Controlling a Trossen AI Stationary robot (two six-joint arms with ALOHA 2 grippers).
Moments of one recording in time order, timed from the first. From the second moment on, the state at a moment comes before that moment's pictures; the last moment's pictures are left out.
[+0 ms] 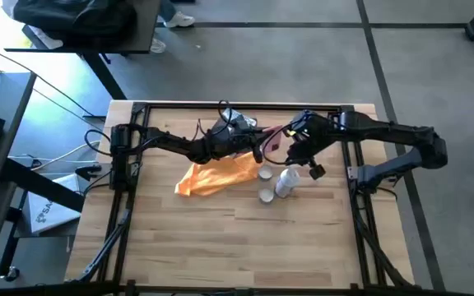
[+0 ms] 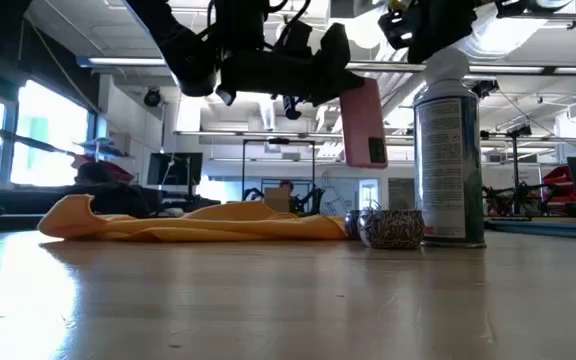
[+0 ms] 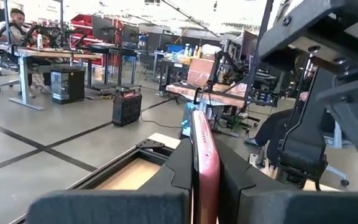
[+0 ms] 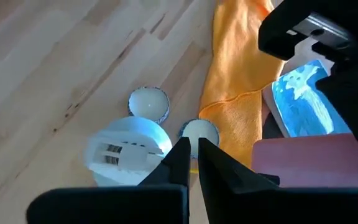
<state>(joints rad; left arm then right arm) 0.17 1.94 1.09 0.97 -0.23 -0.12 -0.19 1.29 1.27 -1.01 -0.27 -0.74</state>
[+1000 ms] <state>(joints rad) 0.19 1.94 1.09 1.00 -0.12 -0.13 -0.19 1.33 1.28 -1.06 -0.30 -0.74</state>
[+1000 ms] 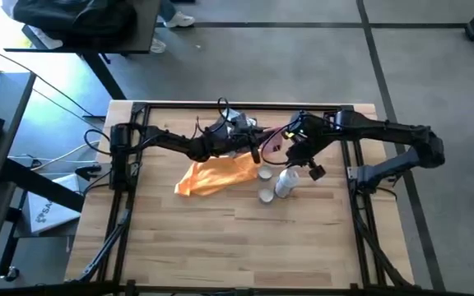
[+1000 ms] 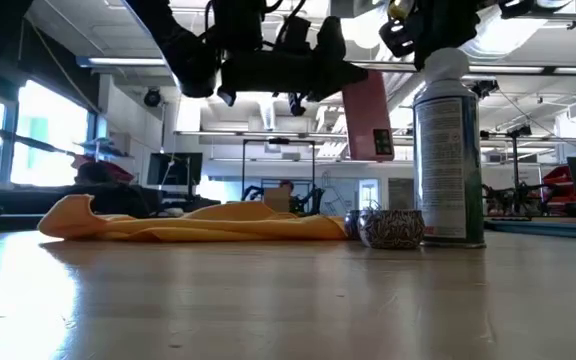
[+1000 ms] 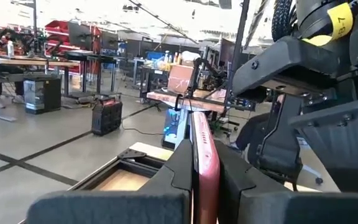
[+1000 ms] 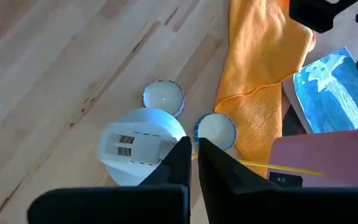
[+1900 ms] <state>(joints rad) 0.24 1.87 1.08 0.87 -0.20 -0.20 -0.19 1.33 1.28 -1.07 -0.29 -0.72</state>
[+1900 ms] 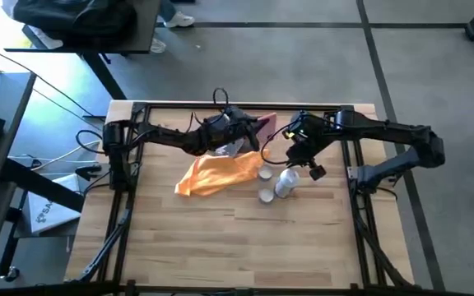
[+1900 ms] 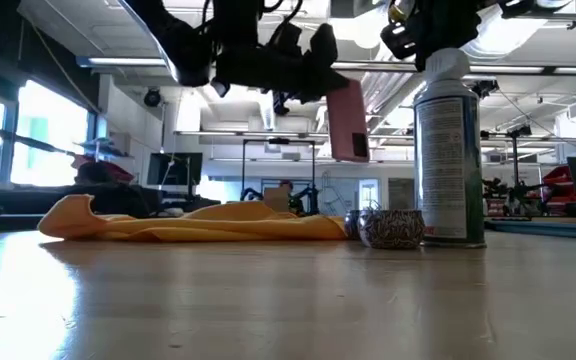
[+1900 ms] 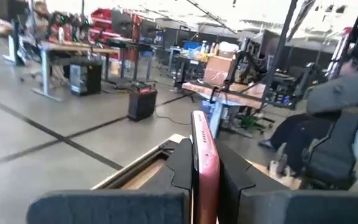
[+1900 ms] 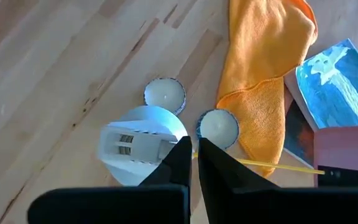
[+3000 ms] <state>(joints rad) 0.27 2.08 1.12 1.25 -0.14 -0.46 -0.19 1.33 1.27 -1.06 -0.30 -0.72</state>
